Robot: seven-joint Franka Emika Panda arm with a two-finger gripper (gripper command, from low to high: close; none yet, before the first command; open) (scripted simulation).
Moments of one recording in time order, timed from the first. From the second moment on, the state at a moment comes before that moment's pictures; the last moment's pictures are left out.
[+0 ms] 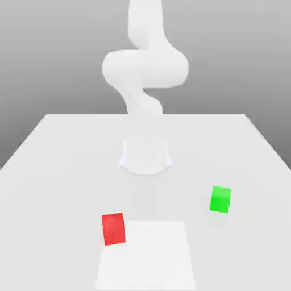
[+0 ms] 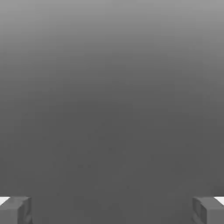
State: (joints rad) arm 0.02 -0.73 -0.04 -2.36 0.01 2.35 0.75
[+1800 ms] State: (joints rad) arm 0.18 -0.12 -0.09 -2.89 0.07 2.76 0.14
